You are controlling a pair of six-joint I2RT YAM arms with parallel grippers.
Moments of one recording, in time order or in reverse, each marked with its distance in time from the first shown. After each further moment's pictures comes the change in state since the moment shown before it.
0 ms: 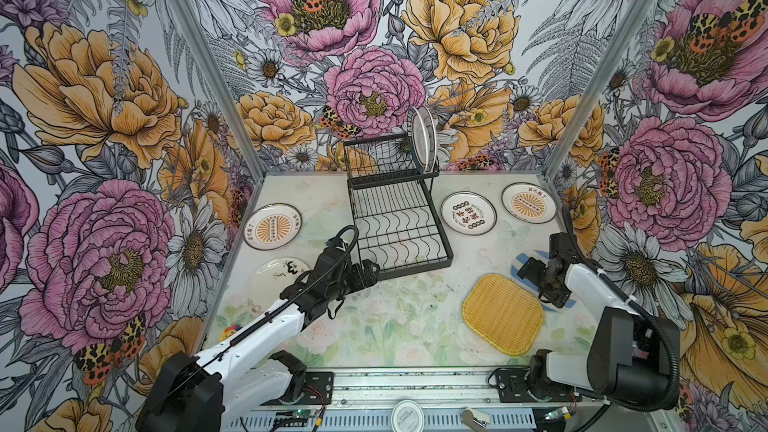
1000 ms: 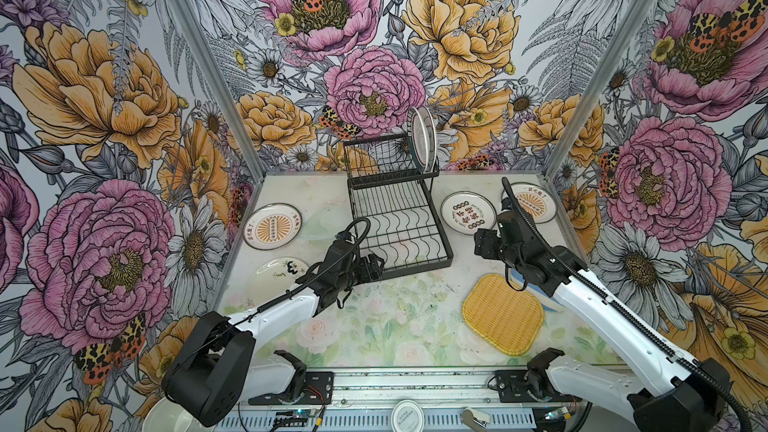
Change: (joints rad) left arm 0.017 0.201 0.034 0.175 0.013 0.052; right arm 0.690 -0.231 0.284 -0.024 0.276 -0.069
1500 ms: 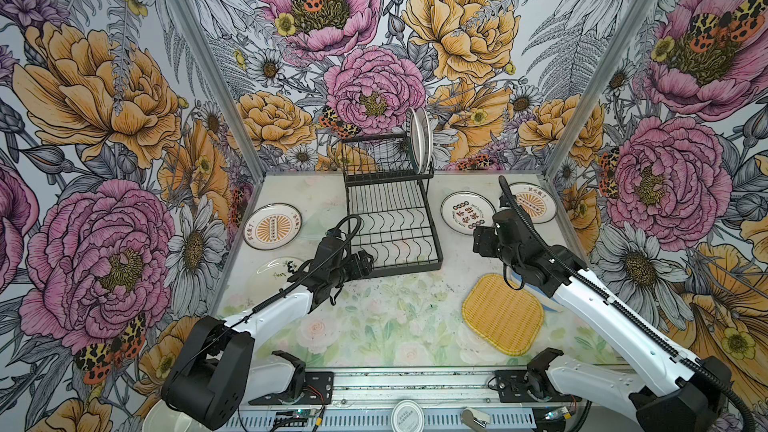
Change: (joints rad) left arm 0.085 -0.002 0.000 -0.023 0.004 0.074; right arm 0.077 0.003 0.045 0.000 0.095 -0.018
